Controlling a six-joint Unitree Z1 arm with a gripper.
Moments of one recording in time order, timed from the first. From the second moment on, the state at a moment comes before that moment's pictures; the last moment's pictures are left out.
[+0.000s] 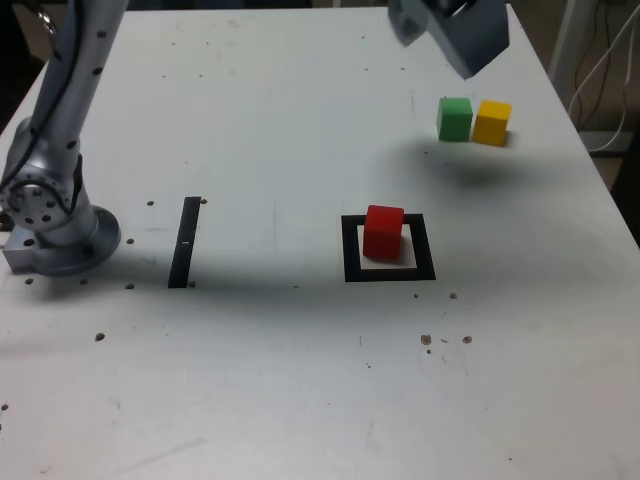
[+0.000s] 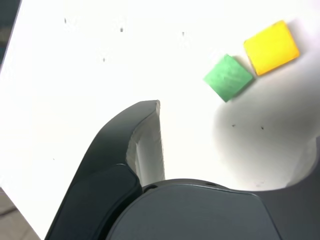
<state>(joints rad) 0.16 2.11 -1.97 1.25 0.56 1.13</state>
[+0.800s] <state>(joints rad) 0.25 2.32 -2.18 1.21 0.42 1.88</state>
